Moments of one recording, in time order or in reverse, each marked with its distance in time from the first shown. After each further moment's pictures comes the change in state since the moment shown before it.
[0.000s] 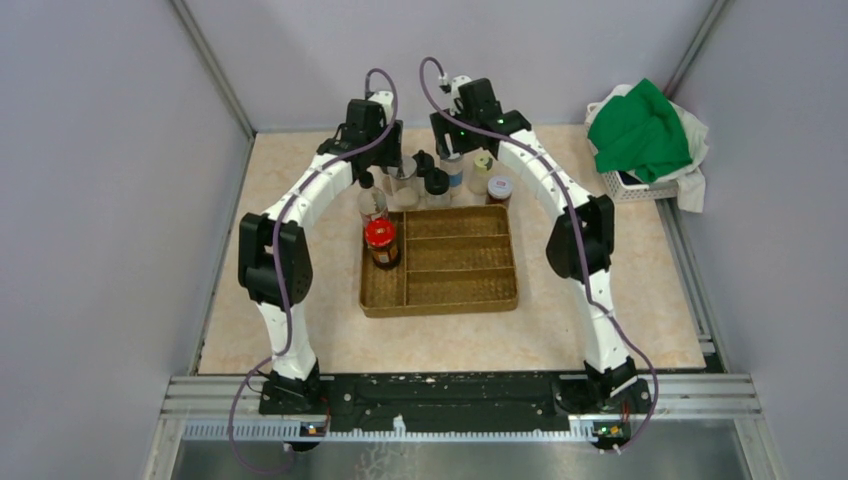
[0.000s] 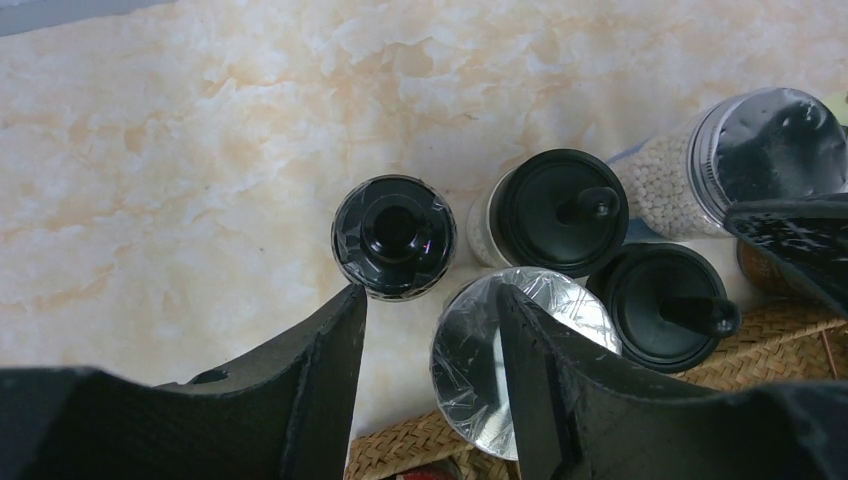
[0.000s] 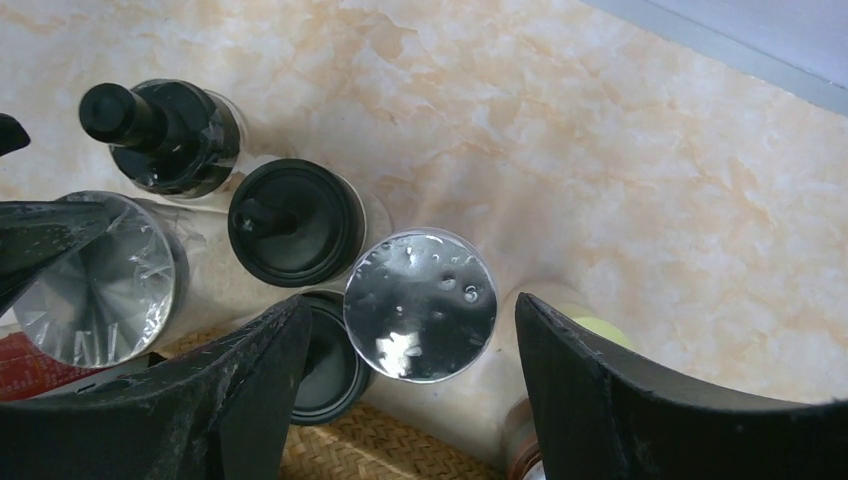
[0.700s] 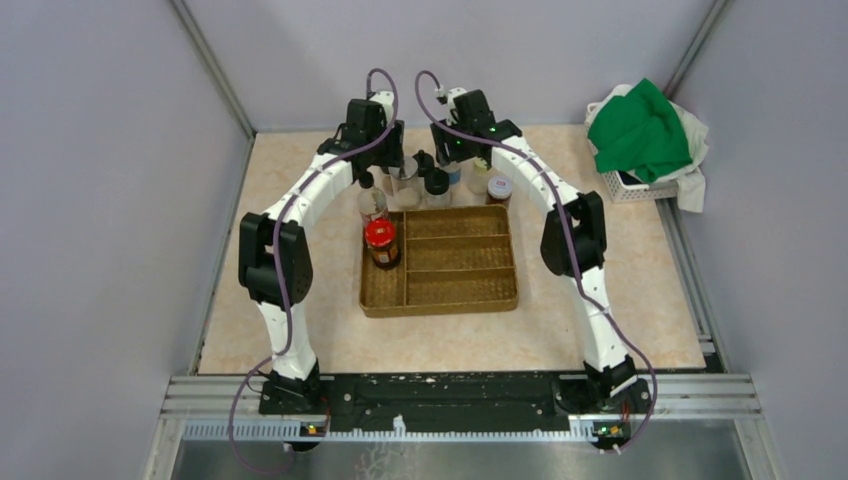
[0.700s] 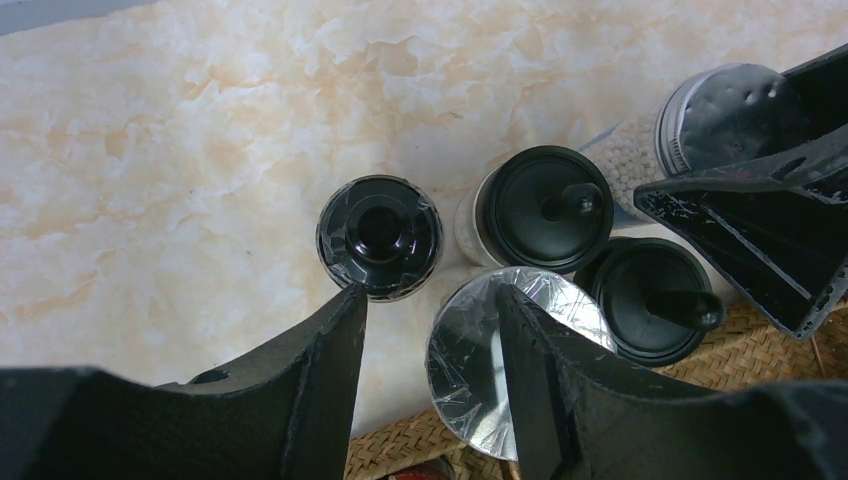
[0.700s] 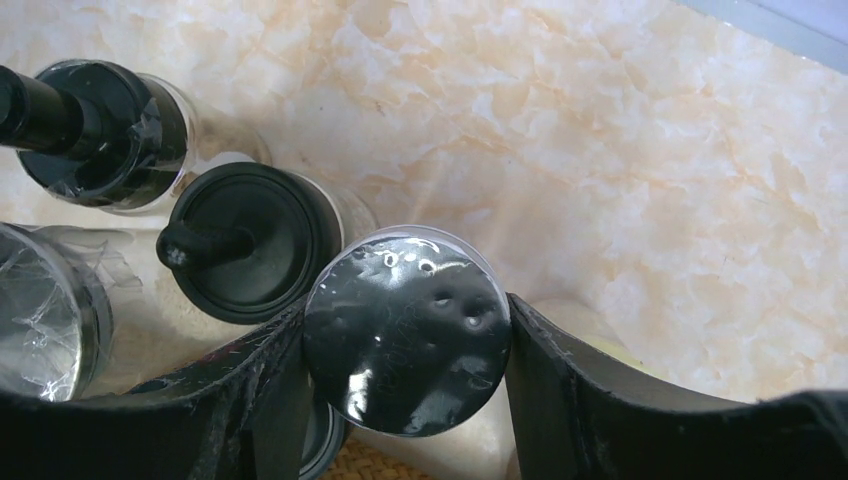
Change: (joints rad) left arm 0.000 0.005 0.004 0.000 0.035 0.000; right arm 0.000 0.072 -0.029 0.054 0.002 0.000
